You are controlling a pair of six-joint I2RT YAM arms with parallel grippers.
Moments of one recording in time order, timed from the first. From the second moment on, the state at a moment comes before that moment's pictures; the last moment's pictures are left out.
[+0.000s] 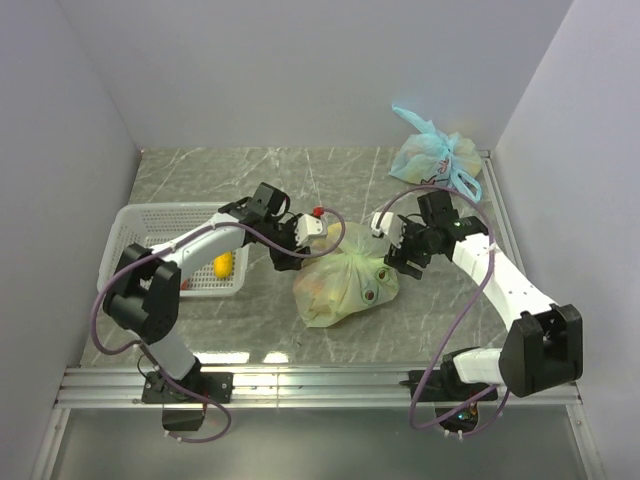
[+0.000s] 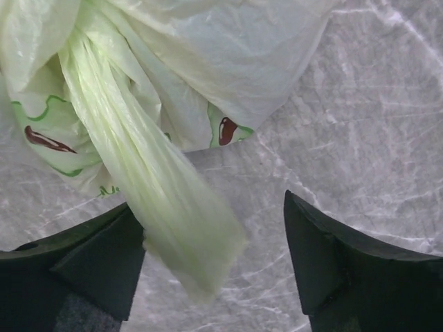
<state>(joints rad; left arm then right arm) -0.52 1.65 1.18 -0.55 0.52 0.76 0.25 1.30 1.01 -0.79 -0.34 -0.96</state>
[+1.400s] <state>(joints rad) -0.27 1.52 1.03 -0.40 0.75 0.36 -0.03 1.23 0.76 -0.52 -0.65 -0.67</state>
